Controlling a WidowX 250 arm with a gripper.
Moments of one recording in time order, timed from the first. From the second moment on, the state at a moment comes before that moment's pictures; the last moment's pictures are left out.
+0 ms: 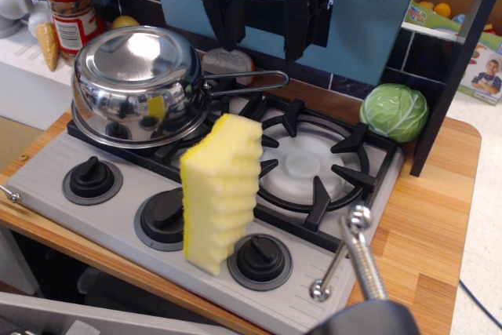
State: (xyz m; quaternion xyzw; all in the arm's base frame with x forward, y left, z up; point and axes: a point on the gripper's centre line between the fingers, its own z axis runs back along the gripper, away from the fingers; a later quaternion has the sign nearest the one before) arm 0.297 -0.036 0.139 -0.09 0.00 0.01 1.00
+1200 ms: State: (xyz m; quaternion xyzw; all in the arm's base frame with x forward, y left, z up) arm 0.219 -0.039 0.146 -0.09 0.01 -0.02 1.00
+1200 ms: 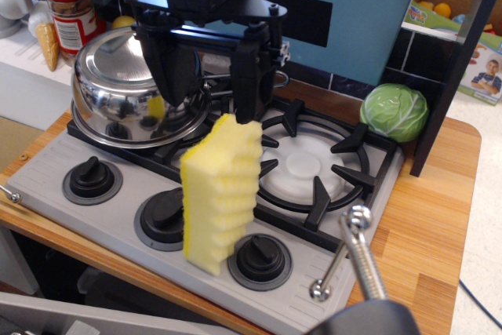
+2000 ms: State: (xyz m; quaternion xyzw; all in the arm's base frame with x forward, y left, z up) arm 0.223 -0.045 0.086 -0.08 0.05 -0.01 1.00
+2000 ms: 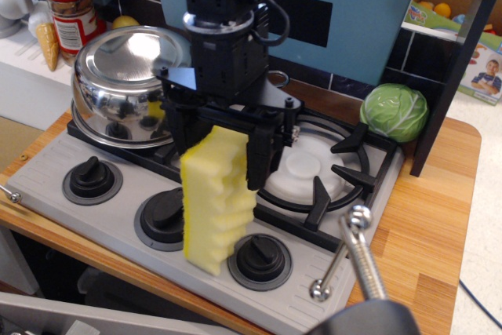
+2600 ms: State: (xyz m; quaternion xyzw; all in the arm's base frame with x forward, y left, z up) arm 0.235 -0.041 0.095 -0.04 0.03 -0.02 1.00
